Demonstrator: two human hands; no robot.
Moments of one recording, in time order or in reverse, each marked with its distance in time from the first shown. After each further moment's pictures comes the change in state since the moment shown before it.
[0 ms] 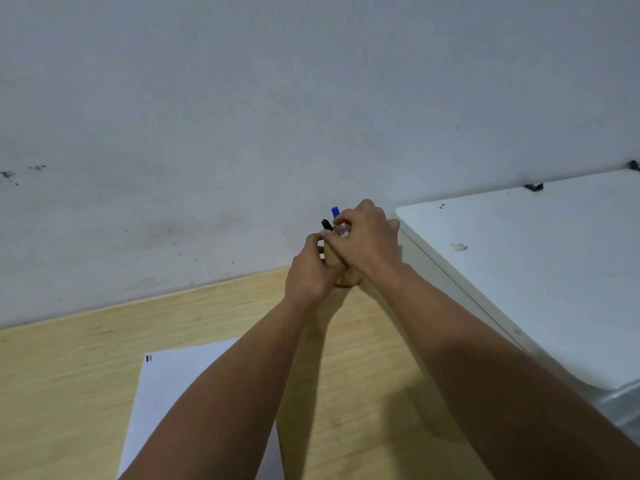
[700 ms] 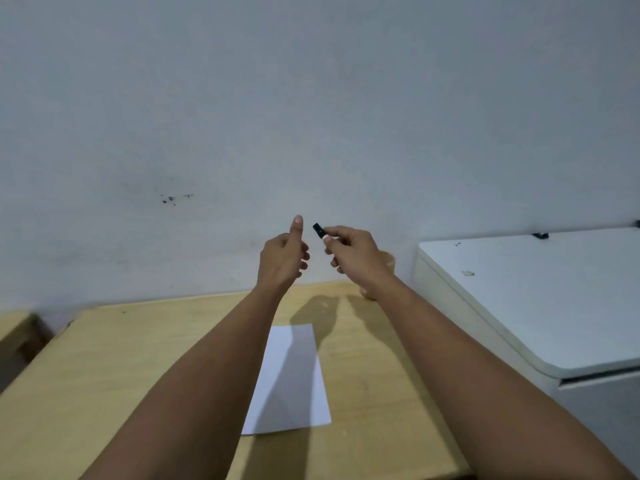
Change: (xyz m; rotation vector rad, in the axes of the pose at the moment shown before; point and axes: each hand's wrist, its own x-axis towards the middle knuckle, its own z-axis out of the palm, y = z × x) left_hand -0.098 0.064 -0.157 -0.246 0.287 -0.073; right_hand -0.084 -0.119 -0.073 0.827 -0.208 -0.007
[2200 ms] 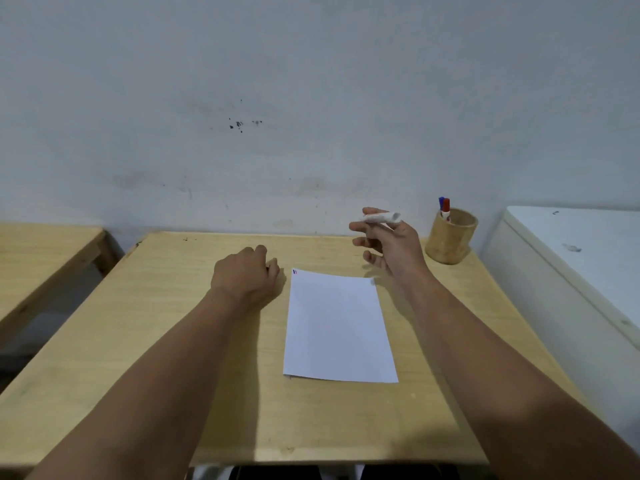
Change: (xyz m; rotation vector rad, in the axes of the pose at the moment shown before) left_hand -0.015 -0.151 -0.154 1.230 -0.012 0.038; right_hand -0.014 0.054 0.088 0.570 -0.069 0.280
